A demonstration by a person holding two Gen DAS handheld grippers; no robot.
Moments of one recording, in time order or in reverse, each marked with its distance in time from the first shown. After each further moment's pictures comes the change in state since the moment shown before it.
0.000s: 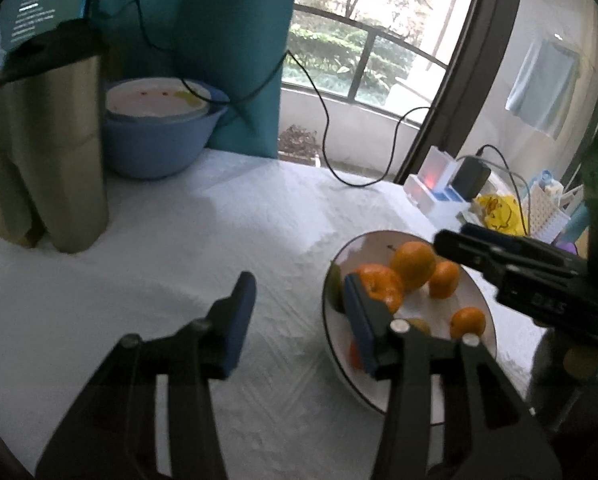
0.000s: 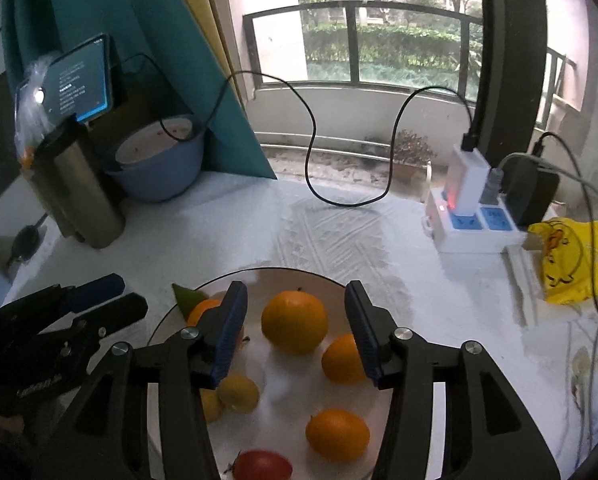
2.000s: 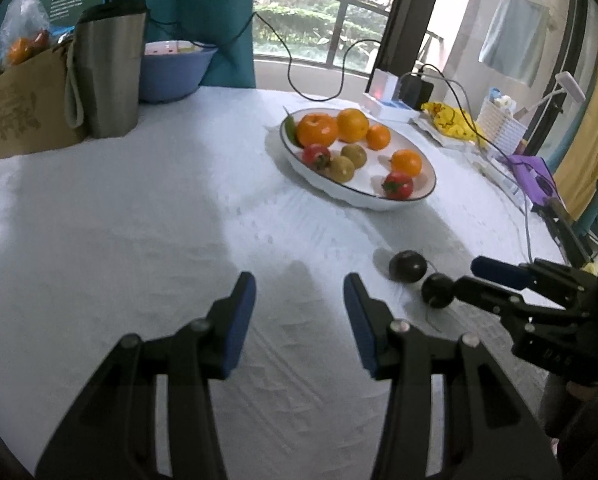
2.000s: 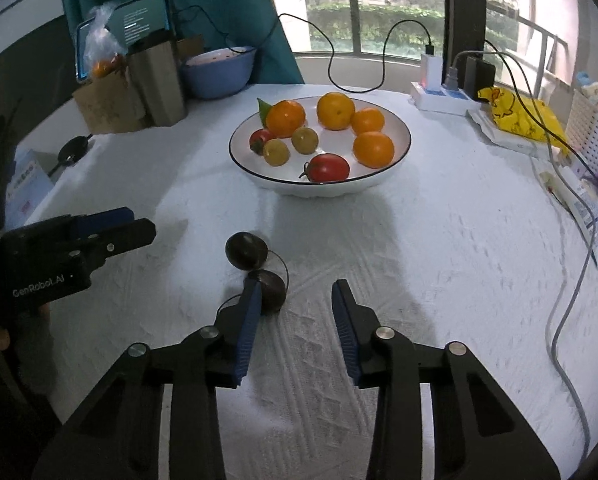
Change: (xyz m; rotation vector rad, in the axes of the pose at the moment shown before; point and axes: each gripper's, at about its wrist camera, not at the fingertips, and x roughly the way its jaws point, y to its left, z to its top) left arm -0.089 -0.027 -0.116 0.110 0.101 -0.019; right arm -0.107 0.048 -0.168 -0.003 0.084 0.006
